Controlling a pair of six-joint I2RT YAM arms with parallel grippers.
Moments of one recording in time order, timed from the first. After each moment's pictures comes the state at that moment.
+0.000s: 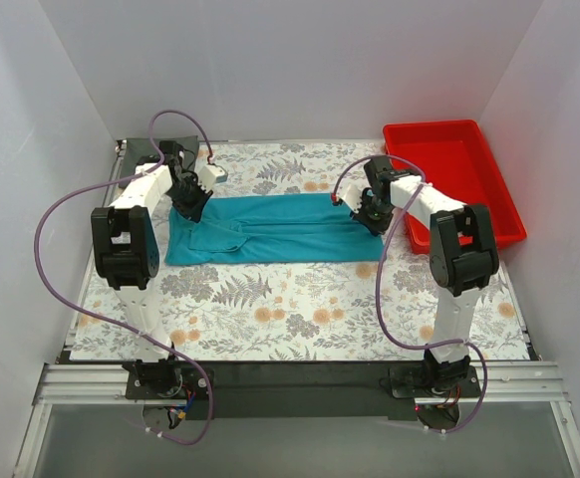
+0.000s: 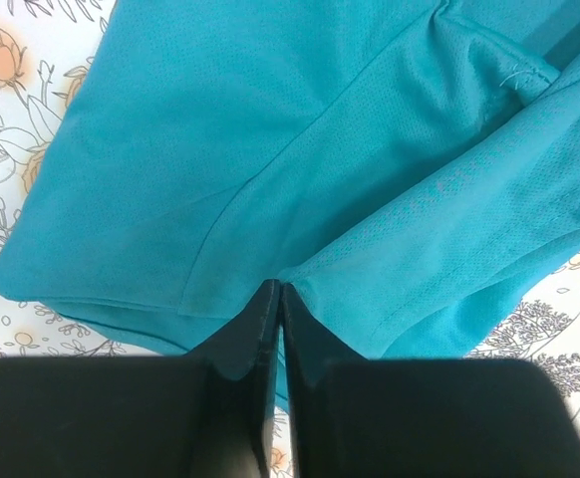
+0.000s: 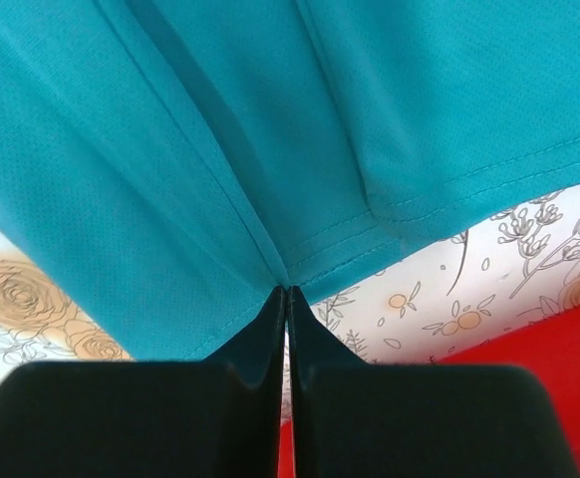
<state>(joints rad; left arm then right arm) -0.01 2.04 1.65 -0.91 0.33 0.83 0.30 1.97 1.45 -0.80 -0.16 -0.86</state>
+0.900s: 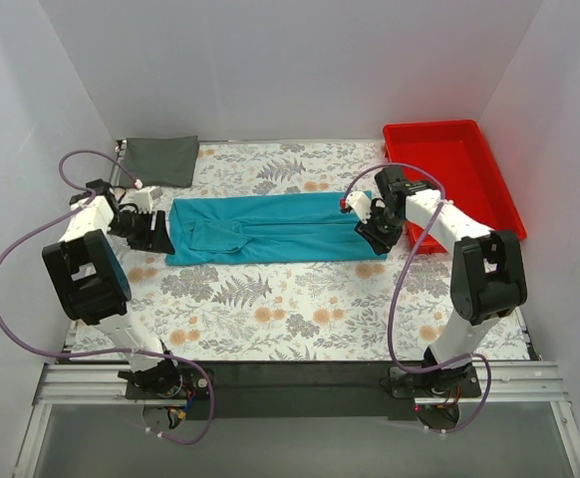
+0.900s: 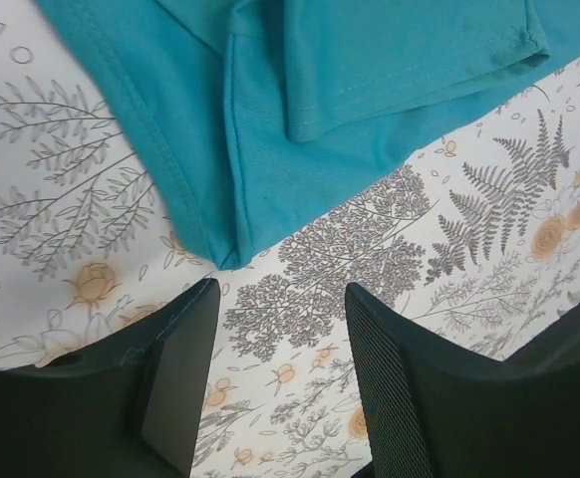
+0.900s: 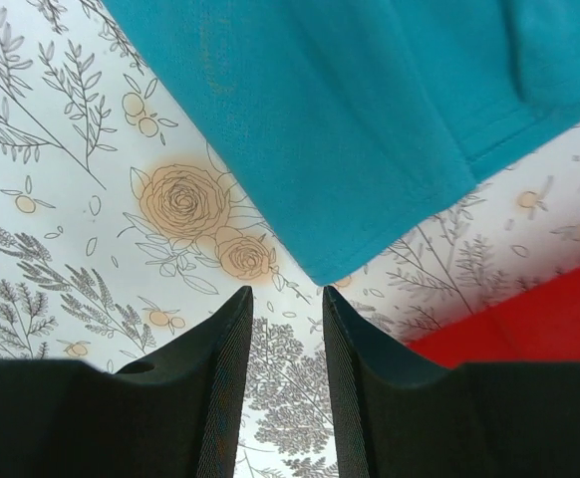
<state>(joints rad) 0.38 1.78 1.30 -0.96 0.62 0.59 0.31 1.70 1.28 -0.87 -0.23 -0.73</state>
